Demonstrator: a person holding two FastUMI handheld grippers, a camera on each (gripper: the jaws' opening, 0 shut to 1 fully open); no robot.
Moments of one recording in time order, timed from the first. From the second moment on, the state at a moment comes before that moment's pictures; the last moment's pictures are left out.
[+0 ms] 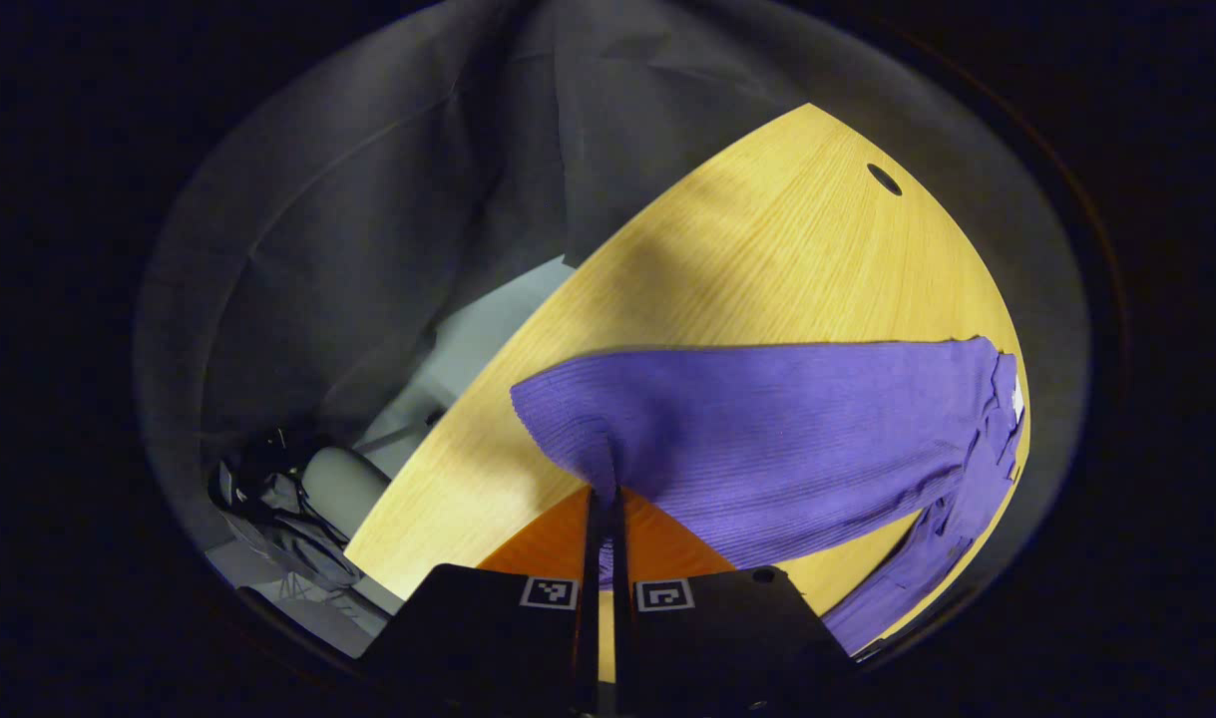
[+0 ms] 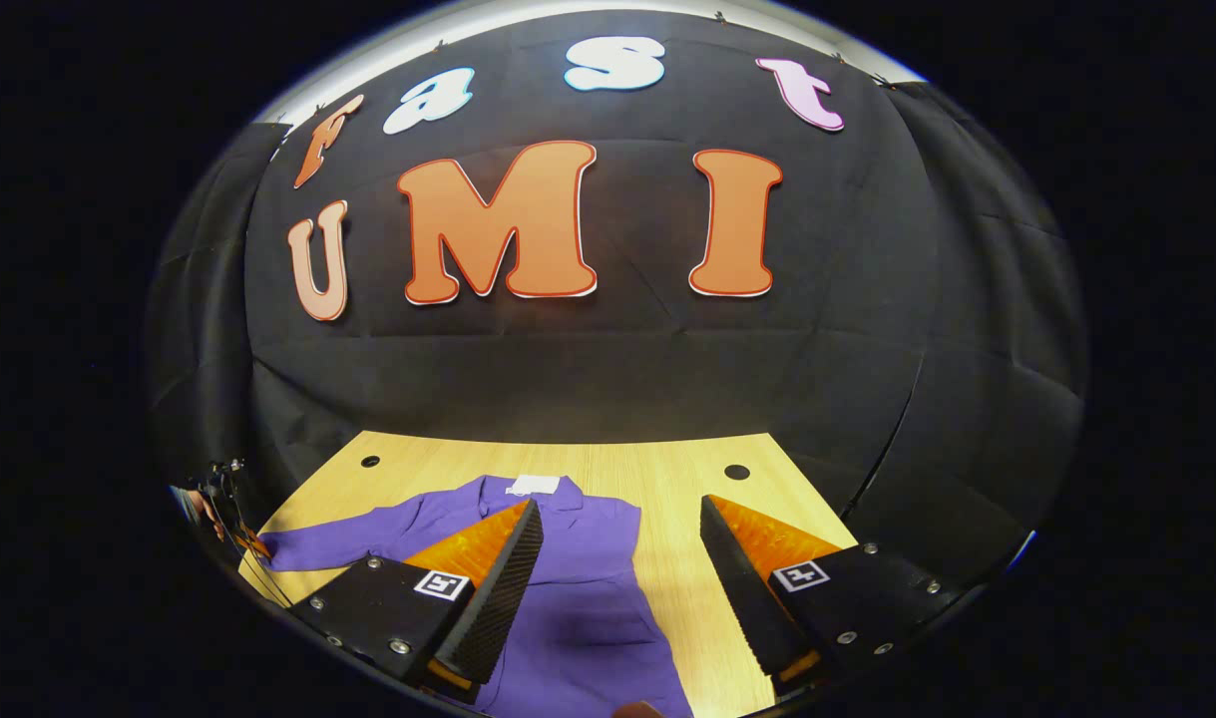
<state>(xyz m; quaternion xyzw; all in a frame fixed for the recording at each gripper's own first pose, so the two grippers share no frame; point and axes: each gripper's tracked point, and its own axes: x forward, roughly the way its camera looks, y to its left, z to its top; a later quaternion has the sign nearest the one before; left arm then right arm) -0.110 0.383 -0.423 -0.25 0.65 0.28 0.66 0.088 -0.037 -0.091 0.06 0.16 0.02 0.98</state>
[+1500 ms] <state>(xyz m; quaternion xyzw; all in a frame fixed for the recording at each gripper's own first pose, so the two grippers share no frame) 0.123 0.026 -0.285 -0.07 0.60 -0.08 0.79 0.056 -0.083 -0.113 0.11 0.17 0.02 0.98</state>
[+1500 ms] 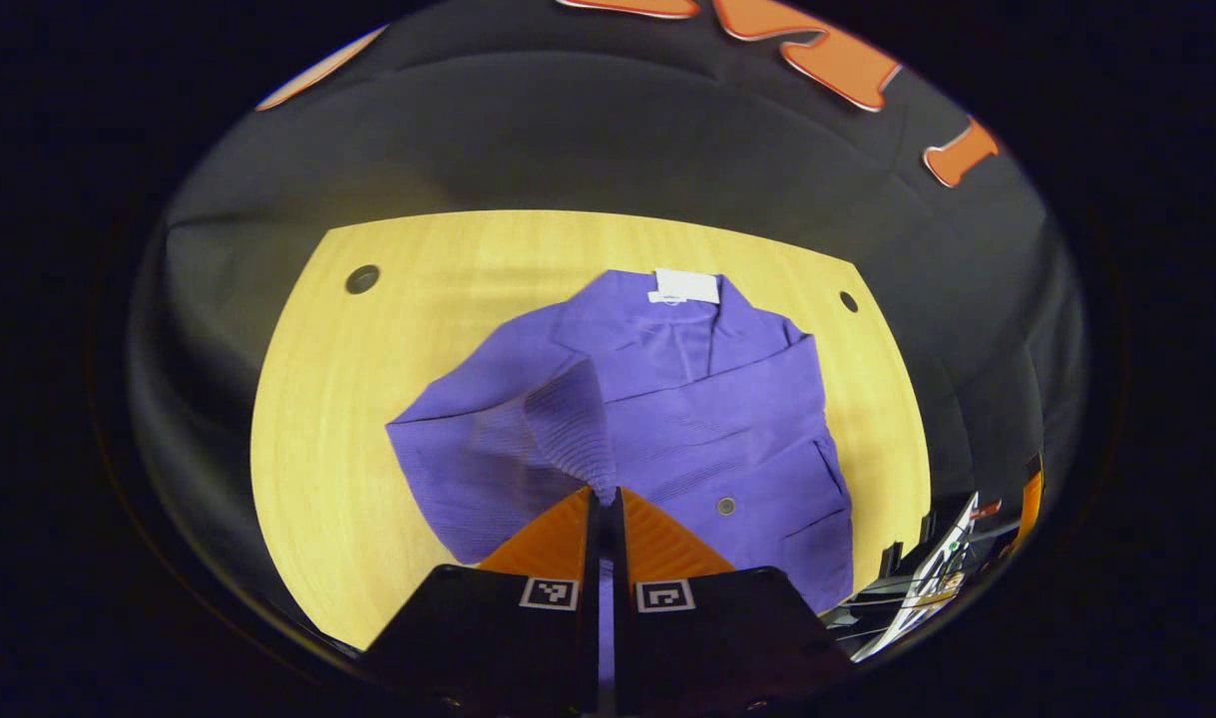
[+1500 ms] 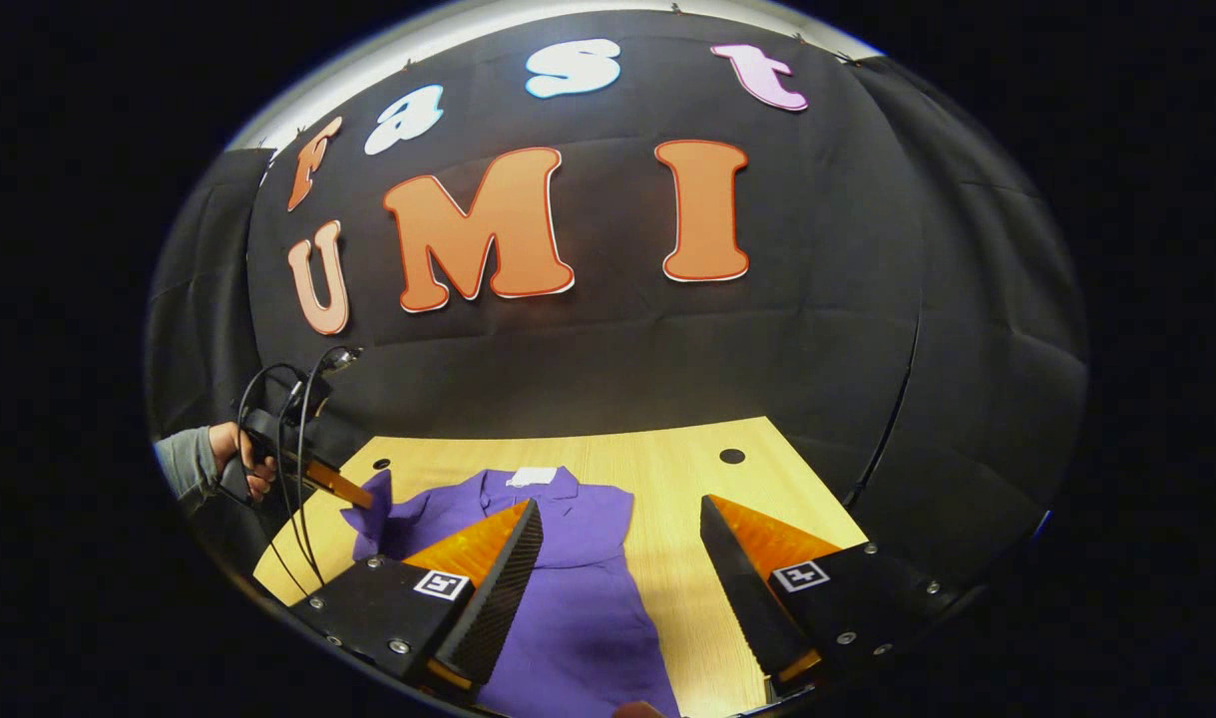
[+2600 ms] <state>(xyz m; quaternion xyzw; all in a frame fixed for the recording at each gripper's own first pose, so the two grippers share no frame) 0.192 -0.233 -0.328 0.09 0.56 -0.21 0.80 0.015 -0.147 -0.158 0.14 0.21 -0.01 0.97</state>
